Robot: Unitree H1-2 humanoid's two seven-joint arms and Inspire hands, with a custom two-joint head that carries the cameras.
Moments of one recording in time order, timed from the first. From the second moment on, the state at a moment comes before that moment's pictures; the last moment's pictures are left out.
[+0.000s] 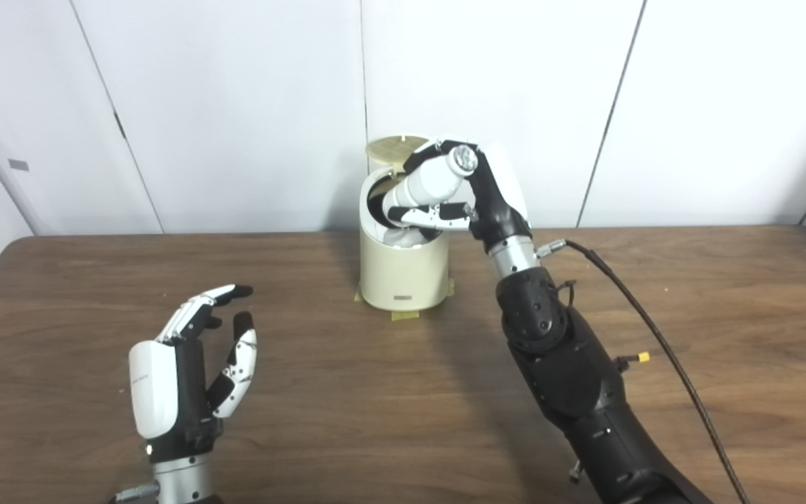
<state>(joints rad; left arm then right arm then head) 0.01 0.06 -0.02 -0.13 0.72 -0.25 0.46 -0.68 -0.03 0.16 0.43 -0.45 -0.20 -0.28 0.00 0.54</state>
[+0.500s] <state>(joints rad) 0.01 0.06 -0.03 -0.13 0.72 -0.25 0.46 -0.71 -0.02 0.16 0.51 -0.52 -0.27 -0.43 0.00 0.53</state>
